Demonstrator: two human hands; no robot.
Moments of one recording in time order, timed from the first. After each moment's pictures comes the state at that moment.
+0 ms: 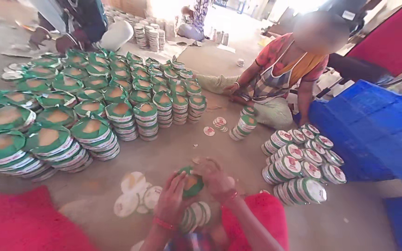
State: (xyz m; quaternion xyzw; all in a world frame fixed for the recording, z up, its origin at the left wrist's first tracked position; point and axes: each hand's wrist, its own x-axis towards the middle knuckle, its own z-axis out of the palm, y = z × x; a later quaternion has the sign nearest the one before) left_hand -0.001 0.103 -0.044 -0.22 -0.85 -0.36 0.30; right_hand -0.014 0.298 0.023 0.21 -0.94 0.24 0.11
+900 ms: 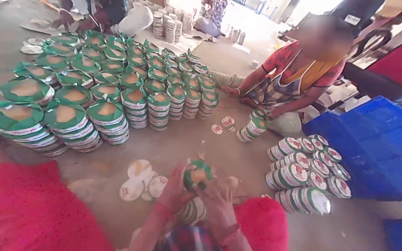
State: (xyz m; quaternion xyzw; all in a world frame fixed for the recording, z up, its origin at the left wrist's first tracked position) left_hand -0.008 0.085 -0.041 -0.24 -0.79 -0.55 0.14; right_hand 0.068 0.256 0.006 0.17 -0.95 0.15 0.22
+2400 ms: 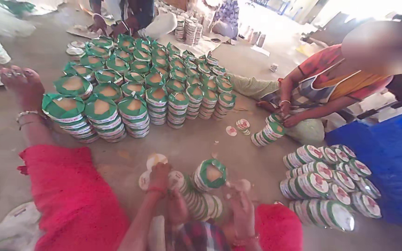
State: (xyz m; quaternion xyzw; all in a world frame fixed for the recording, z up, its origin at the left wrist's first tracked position) left_hand -0.036 0.005 -0.077 0.06 -0.93 -0.32 -0.16; right_hand 0.077 0.266 0.002 -0.02 -0.77 0.62 0.14
